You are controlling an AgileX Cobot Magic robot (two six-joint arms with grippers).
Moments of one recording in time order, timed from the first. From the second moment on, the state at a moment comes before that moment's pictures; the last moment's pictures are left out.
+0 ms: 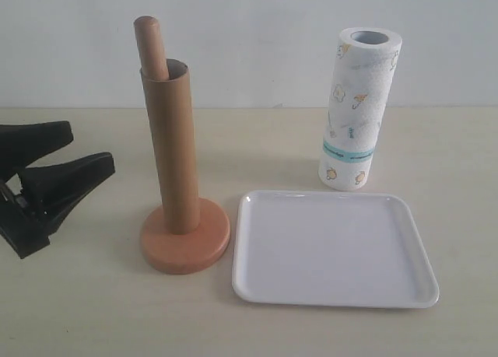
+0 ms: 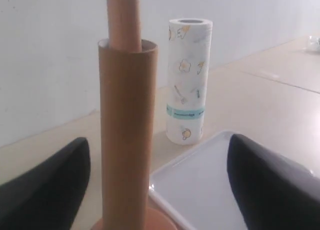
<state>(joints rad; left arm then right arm) -0.04 1.20 -0.28 0.92 -0.99 -0.58 0.07 0.00 0.00 -0.05 0.35 0.03</state>
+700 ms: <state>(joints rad) -0.18 1.54 -0.49 0.72 -1.08 -0.45 0.07 0.00 0.00 -0.05 0.35 0.03</state>
